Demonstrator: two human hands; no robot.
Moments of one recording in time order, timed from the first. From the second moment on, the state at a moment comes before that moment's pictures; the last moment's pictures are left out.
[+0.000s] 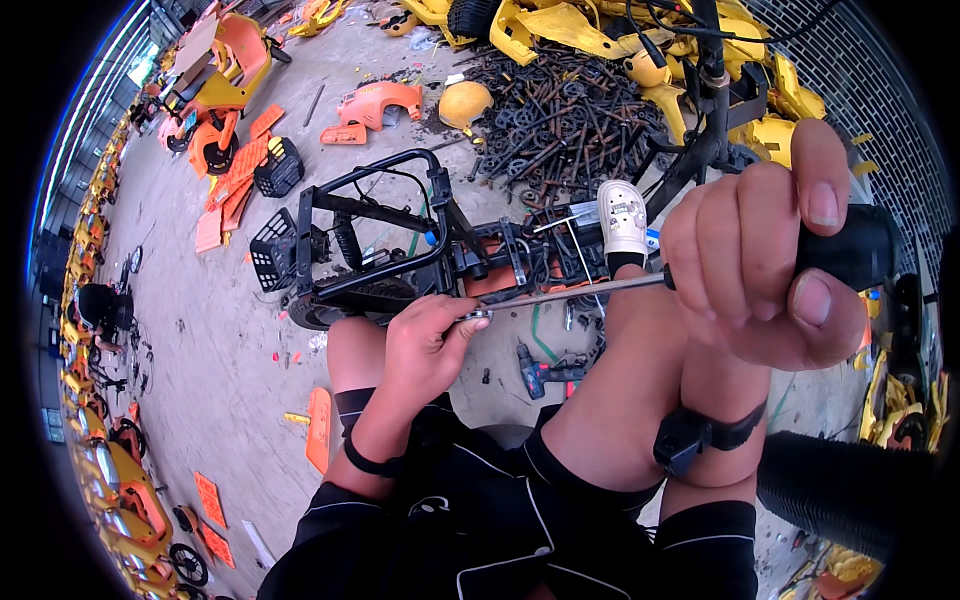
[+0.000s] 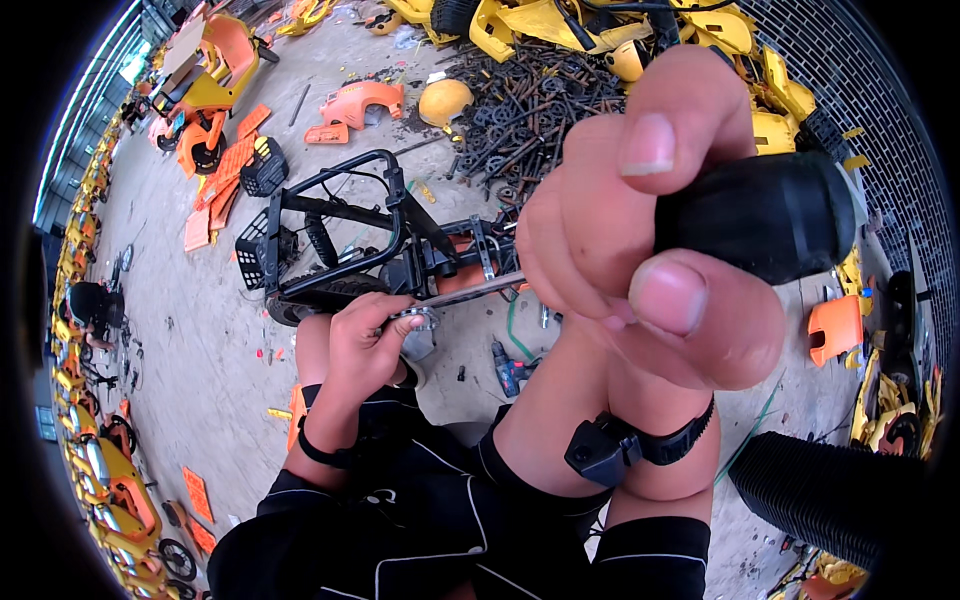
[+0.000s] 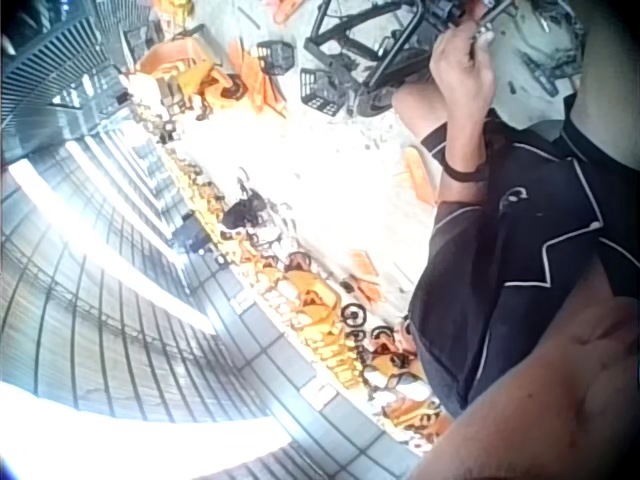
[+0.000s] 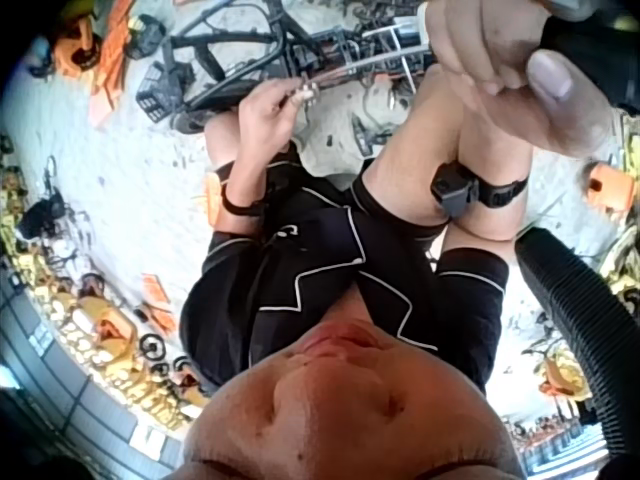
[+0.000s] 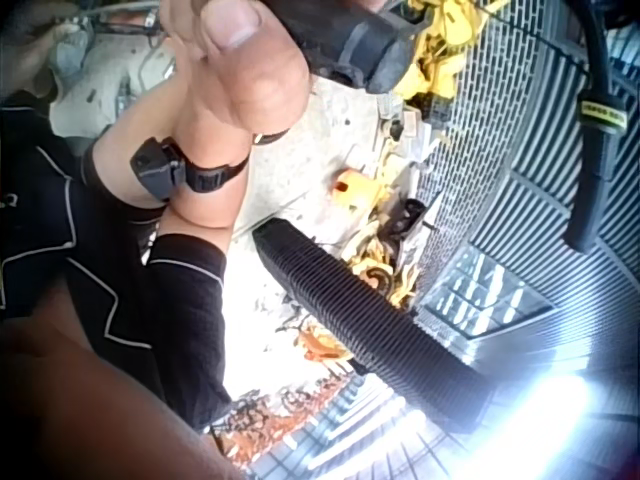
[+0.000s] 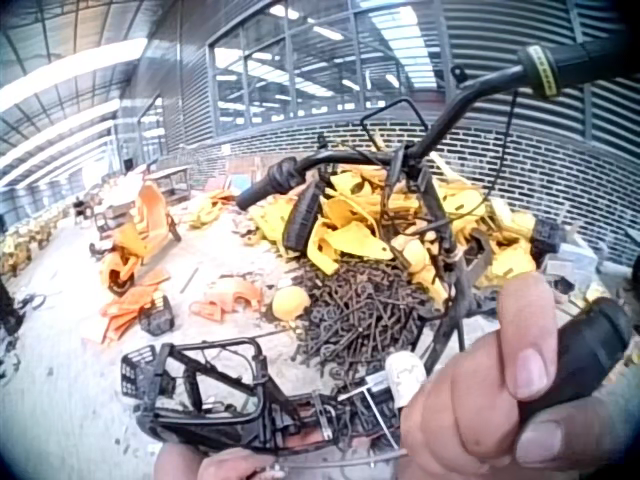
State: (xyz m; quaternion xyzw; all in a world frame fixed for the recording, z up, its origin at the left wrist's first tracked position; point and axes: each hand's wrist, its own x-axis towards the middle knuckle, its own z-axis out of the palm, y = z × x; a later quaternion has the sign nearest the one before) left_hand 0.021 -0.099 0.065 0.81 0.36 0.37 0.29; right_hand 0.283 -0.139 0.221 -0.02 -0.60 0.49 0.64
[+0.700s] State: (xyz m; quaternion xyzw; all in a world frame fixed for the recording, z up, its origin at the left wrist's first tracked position) left_hand 0.044 -0.110 0.092 0.82 0.36 0.42 0.17; right_hand 0.226 -0.142 0.197 -0.27 -0.53 0.22 0.77
